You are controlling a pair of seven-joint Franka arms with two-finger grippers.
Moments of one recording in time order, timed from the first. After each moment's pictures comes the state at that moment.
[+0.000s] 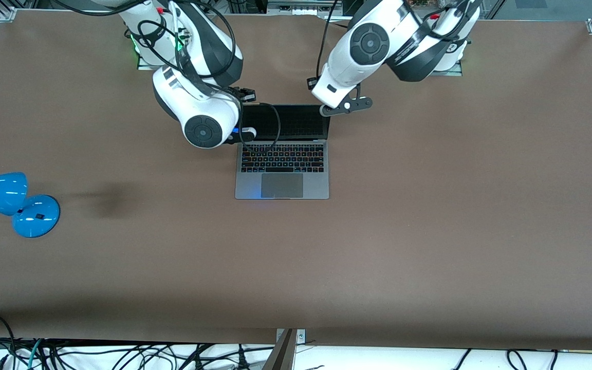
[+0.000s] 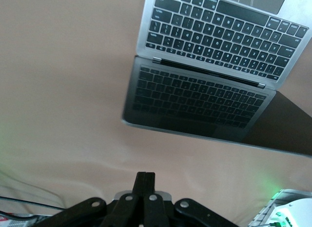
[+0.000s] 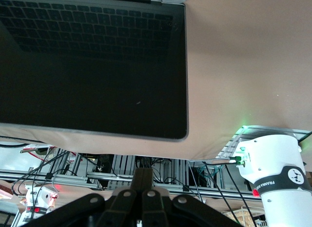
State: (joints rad) left arm -0.05 0.23 -0.76 -1.92 -0.29 1.92 -0.97; right arm 0.30 0.43 0.33 -1.67 0.31 1.40 0.51
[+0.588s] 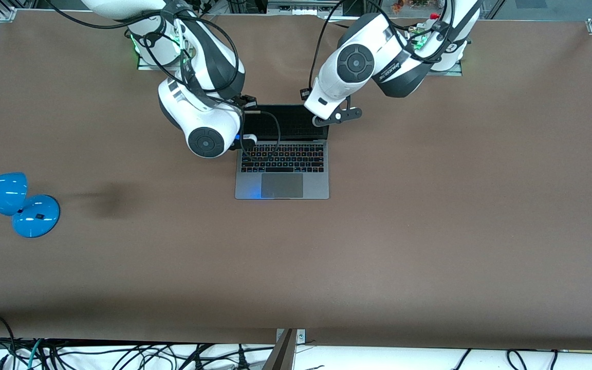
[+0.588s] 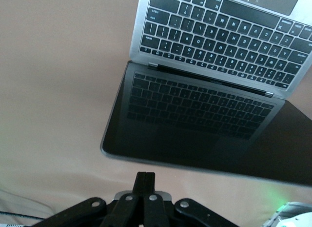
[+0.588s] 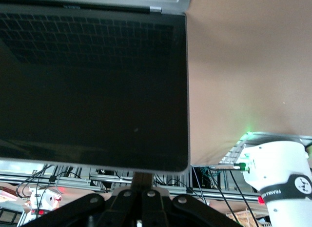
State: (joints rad) left arm -0.07 0.32 -0.76 -1.92 -0.22 1.98 -0.99; right arm 0.29 0.46 0.33 -1.67 0.31 1.45 0.50
